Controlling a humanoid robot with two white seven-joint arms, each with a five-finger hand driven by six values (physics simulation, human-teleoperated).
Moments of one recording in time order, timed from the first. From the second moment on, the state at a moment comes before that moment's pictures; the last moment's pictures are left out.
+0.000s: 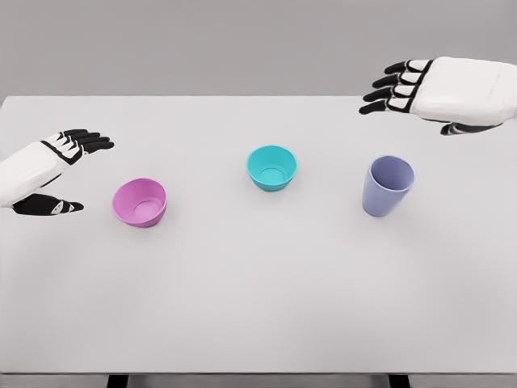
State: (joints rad) left arm -0.11 0.96 -0.23 -1.58 -0.30 -0.61 -0.08; right arm -0.83 -1.05 0.57 -1.74 0.31 -0.61 0.61
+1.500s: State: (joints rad) left arm -0.66 1.01 -0.77 -1.77 -0.21 -0.28 -0.61; right arm -0.62 -1.04 0.25 -1.52 0.30 -0.61 0.61
